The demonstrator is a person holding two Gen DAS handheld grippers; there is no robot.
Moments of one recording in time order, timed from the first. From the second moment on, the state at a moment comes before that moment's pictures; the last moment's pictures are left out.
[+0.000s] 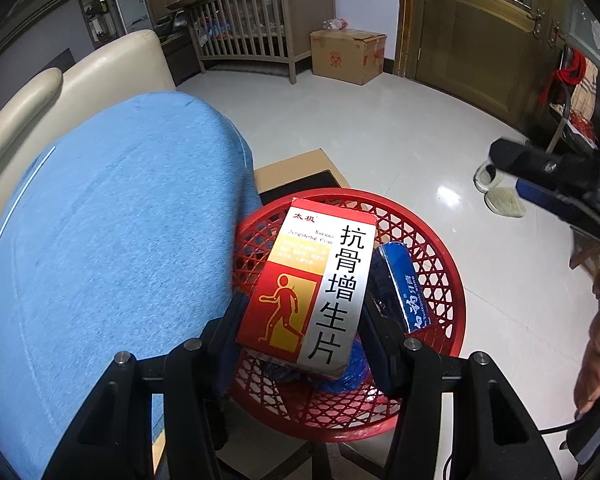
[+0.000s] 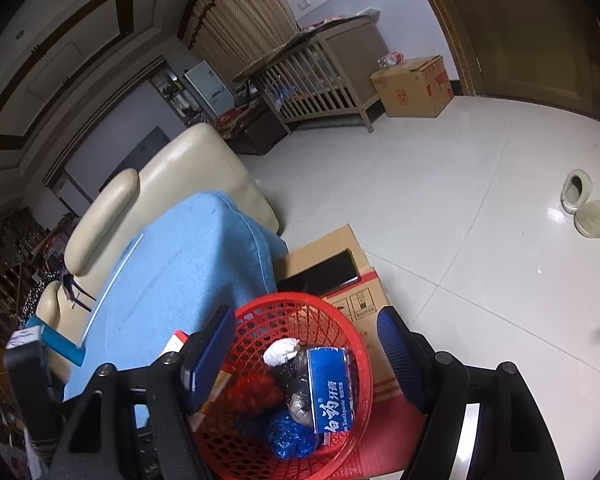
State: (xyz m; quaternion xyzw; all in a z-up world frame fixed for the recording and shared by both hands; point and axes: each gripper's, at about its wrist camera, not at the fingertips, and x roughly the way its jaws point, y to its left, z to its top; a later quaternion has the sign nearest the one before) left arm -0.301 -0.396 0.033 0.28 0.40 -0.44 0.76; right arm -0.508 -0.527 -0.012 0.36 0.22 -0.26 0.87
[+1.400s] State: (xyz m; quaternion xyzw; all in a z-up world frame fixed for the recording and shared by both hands) left arm -0.290 -0.415 0.001 0.29 0.42 -0.42 0.74; right arm -0.514 -0.517 0.021 0.35 0.19 -0.24 0.89
